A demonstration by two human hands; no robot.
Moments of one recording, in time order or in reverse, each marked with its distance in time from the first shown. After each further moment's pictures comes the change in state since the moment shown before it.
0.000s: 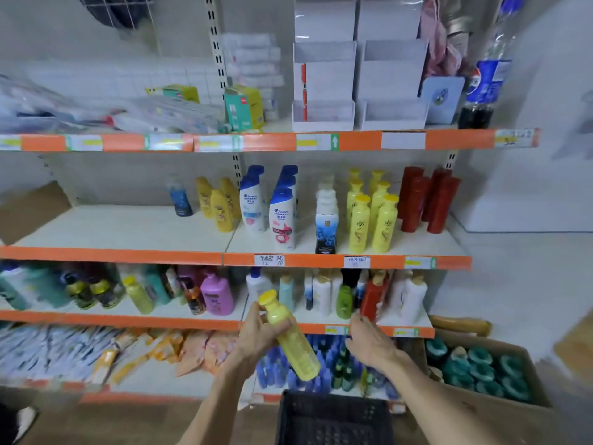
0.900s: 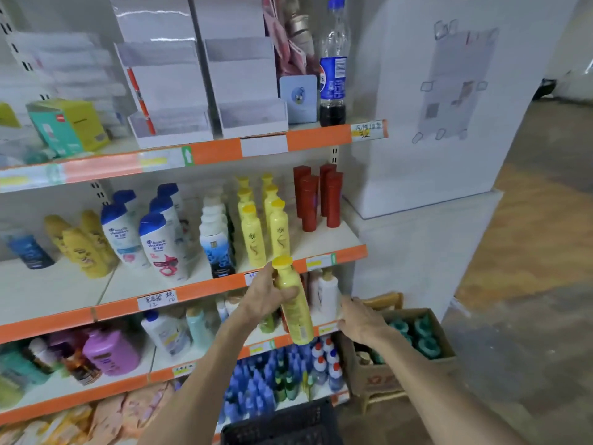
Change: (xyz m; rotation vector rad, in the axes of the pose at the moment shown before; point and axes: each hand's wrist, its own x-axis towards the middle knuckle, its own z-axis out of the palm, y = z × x) left_hand 0.072 0.098 0.215 0.413 -0.373 0.381; right_hand 0.008 0.169 -0.077 0.072 0.121 0.260
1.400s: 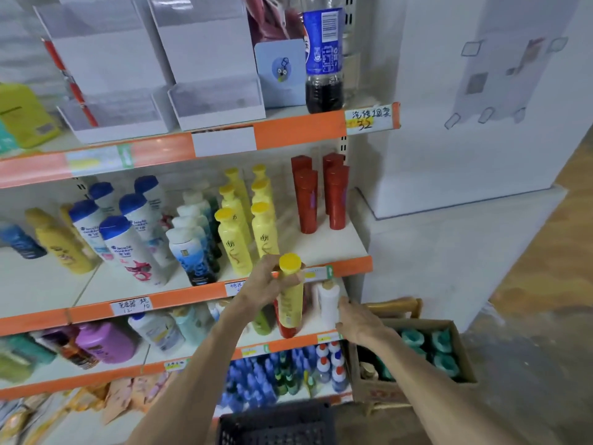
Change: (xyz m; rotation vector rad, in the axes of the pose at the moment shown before) left_hand 0.103 0.027 0.051 -0.047 0.005 -0.055; right_hand 0.126 0.063 -0.011 -0.033 -0.157 -0.153
